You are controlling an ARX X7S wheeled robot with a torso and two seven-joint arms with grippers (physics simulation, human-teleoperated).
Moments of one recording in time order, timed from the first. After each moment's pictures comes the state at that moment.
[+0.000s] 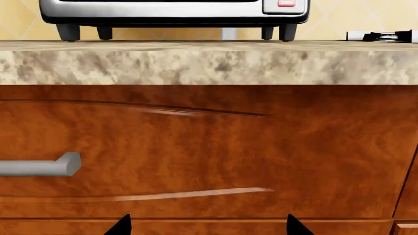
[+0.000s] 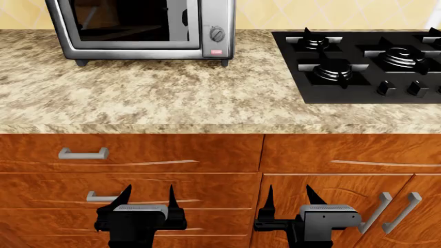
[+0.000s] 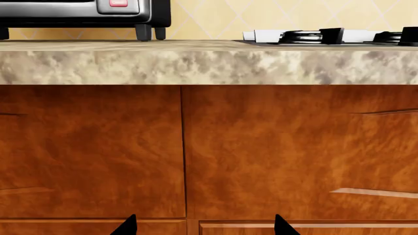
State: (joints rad) left arm 0.00 0.00 0.00 0.00 0.00 0.00 0.00; right arm 0.00 0.00 0.00 0.00 0.00 0.00 0.00
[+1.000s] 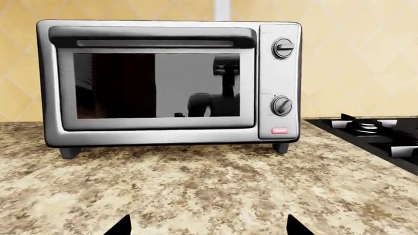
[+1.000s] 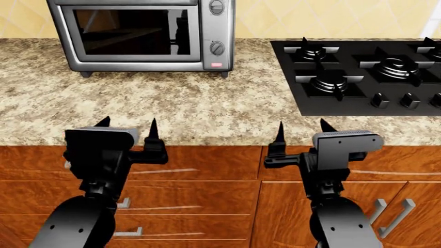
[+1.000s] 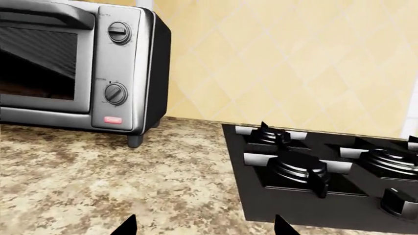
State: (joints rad) left arm -0.34 -0.21 0.01 0.40 -0.26 -0.60 -0.05; right arm 0.34 0.14 -0.07 -0.22 0.06 0.41 0.06
